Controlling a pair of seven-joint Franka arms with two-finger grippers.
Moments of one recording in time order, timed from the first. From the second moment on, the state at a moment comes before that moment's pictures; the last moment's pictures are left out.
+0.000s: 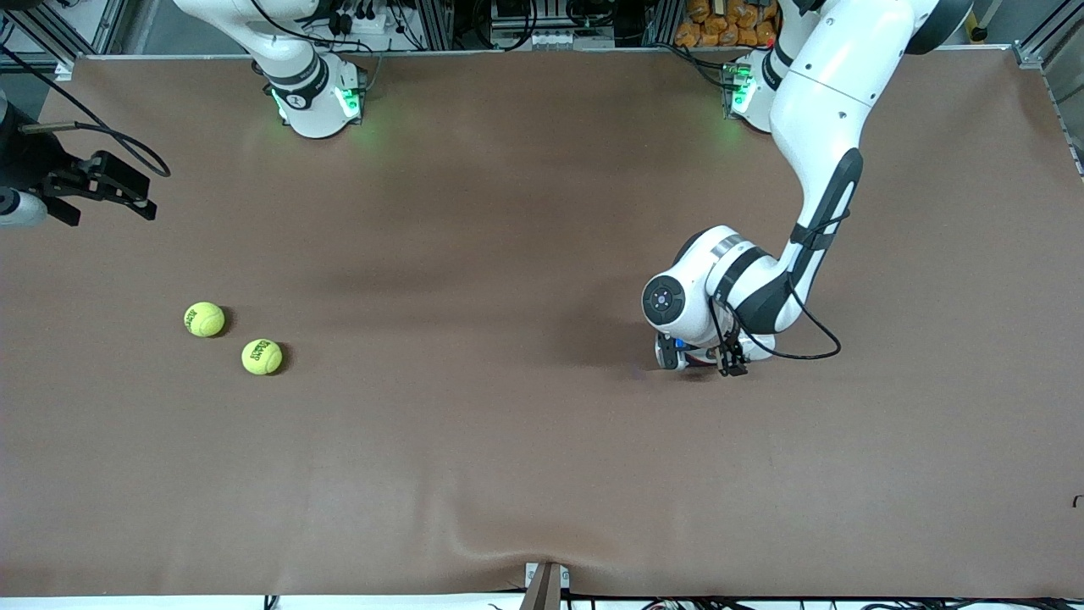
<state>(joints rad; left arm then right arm) -0.33 0.70 -0.17 -1.68 0.65 1.92 0.61 -0.03 -0.06 0.04 -1.60 0.02 1.55 -0.05</state>
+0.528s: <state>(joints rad) -0.33 0.72 -0.17 -1.68 0.69 1.96 0.61 -0.03 -0.06 0.04 -1.60 0.02 1.55 -0.05</state>
